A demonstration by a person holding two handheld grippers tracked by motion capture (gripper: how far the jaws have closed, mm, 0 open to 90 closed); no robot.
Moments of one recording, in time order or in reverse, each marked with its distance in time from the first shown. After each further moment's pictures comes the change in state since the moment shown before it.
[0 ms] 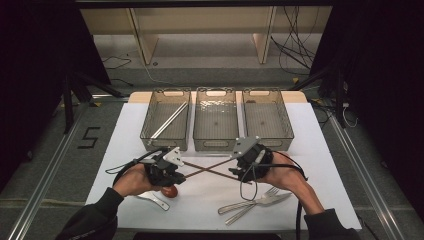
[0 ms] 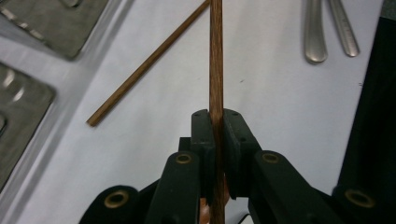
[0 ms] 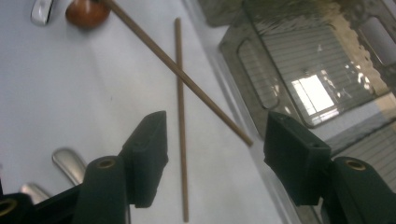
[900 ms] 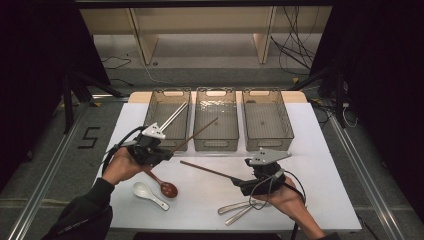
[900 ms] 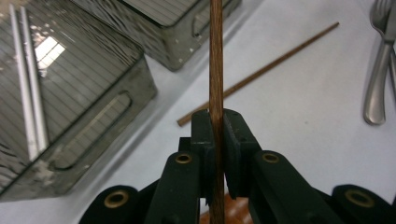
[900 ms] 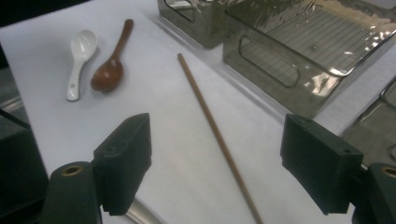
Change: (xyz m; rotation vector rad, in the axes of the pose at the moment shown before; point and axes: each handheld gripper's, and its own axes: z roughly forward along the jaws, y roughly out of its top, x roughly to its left) left arm 0.046 0.000 -0.039 -0.136 0.161 -0.218; right arm 0.027 -0.050 0.001 -0.246 0.025 0.425
